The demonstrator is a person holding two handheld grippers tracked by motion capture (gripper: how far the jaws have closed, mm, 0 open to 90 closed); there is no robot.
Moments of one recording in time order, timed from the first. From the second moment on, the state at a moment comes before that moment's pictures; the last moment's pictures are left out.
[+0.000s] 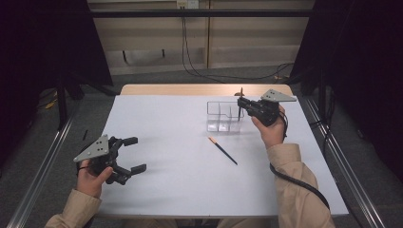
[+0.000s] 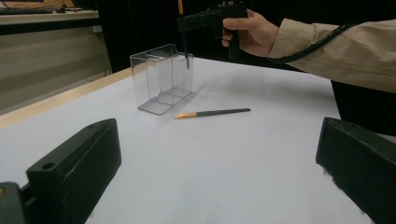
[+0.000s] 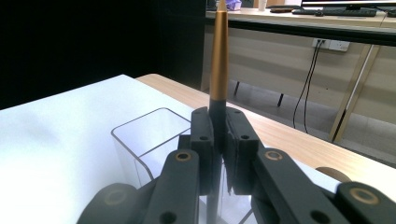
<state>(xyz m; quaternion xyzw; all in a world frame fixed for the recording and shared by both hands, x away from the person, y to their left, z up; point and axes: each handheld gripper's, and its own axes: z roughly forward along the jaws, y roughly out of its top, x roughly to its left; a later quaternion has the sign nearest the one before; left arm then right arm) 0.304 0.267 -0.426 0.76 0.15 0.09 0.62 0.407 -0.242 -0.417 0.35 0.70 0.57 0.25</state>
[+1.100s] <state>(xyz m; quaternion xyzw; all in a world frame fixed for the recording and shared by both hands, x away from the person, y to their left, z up) 0.304 0.268 -0.427 0.76 0.15 0.09 0.62 0.390 -0.243 -0.412 0.38 0.68 0.58 0.25</state>
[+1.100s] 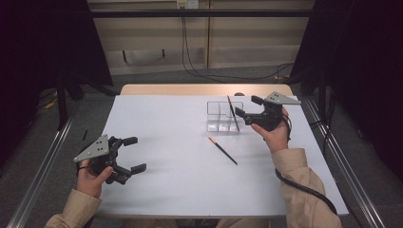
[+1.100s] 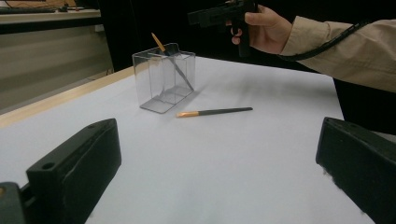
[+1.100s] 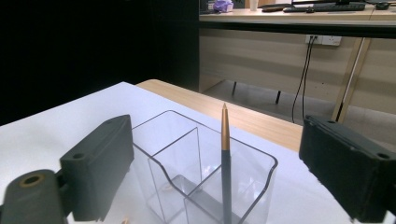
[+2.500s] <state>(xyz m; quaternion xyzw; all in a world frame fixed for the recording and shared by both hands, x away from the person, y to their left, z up) 0.305 0.267 -0.427 0.76 0.15 0.09 0.62 0.333 -0.254 -0.410 0.35 0.70 0.57 0.24</state>
